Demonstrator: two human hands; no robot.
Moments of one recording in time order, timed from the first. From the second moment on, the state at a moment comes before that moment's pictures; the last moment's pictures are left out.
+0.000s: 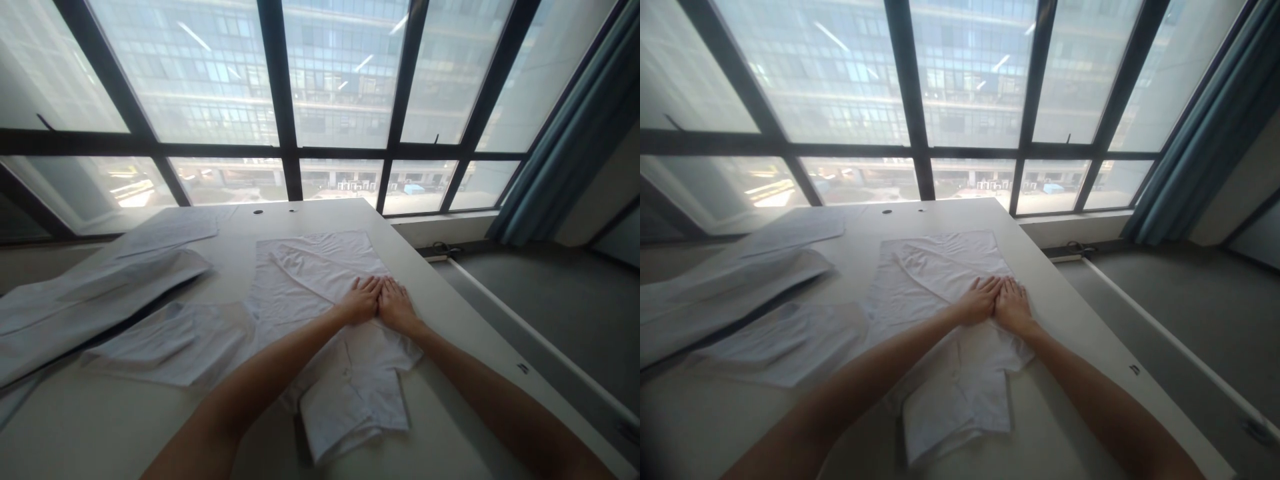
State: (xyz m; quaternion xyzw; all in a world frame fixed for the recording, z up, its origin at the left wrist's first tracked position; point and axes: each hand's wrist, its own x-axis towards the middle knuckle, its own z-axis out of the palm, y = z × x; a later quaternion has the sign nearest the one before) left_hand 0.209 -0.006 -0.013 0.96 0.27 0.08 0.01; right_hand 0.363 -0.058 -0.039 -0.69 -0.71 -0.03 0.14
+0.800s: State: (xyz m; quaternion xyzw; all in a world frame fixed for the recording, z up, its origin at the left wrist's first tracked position) left_hand 0.048 0.170 -0.015 0.85 0.52 0.05 -0.02; right_hand 0.372 -0.064 -0.029 -0.76 -0.65 -0.01 0.08
